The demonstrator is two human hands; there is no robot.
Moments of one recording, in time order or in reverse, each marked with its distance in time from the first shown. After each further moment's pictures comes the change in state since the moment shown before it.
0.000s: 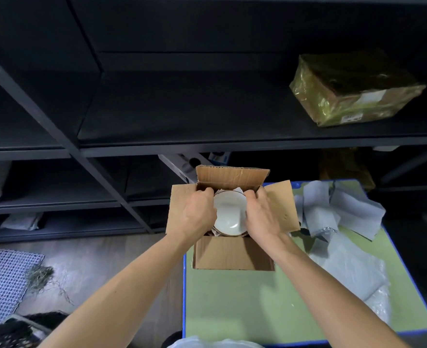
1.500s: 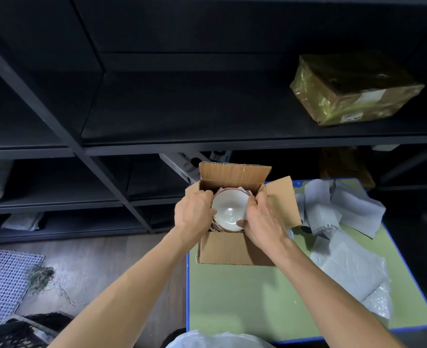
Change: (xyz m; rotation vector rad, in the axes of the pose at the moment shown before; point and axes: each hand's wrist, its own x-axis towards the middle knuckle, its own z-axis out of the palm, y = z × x) left_hand -0.009 -0.019 0.006 0.008 0.045 0.028; right_hand -0.018 0.000 0.004 -0.204 -0.032 -0.089
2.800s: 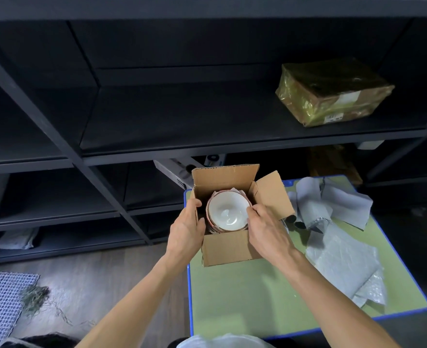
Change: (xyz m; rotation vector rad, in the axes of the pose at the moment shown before) left_hand -0.053 -0.013 0.013 -0.459 0.039 -0.124; right_hand -0.041 0.013 0.005 0.108 0.113 -0.074
